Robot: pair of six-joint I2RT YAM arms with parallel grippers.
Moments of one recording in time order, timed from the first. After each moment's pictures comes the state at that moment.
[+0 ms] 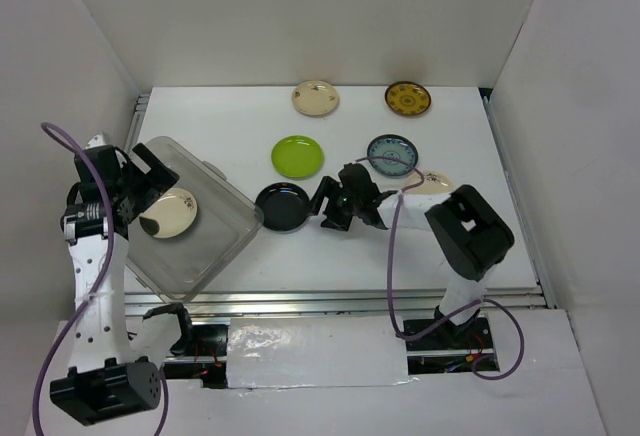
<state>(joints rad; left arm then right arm) 0.27 0.95 1.10 -0.83 0.08 -0.56 0.61 1.73 0.84 0.16 -0.25 1.01</state>
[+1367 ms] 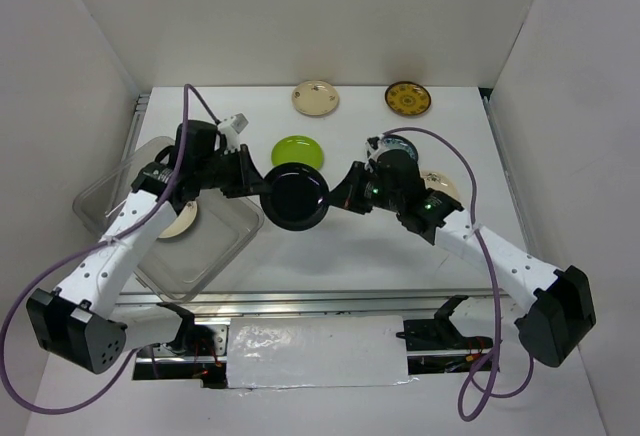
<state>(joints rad) -0.34 1.21 1.20 -0.69 0.41 -0.50 0.66 1.16 0.91 -0.20 -0.24 0.88</state>
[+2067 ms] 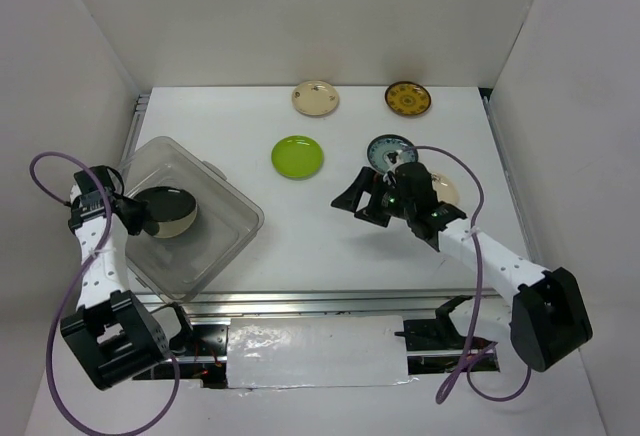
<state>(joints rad) 0.49 1.11 0.87 -0.68 0.01 -0.80 0.46 1.14 0.67 -0.06 -0.35 0.87</state>
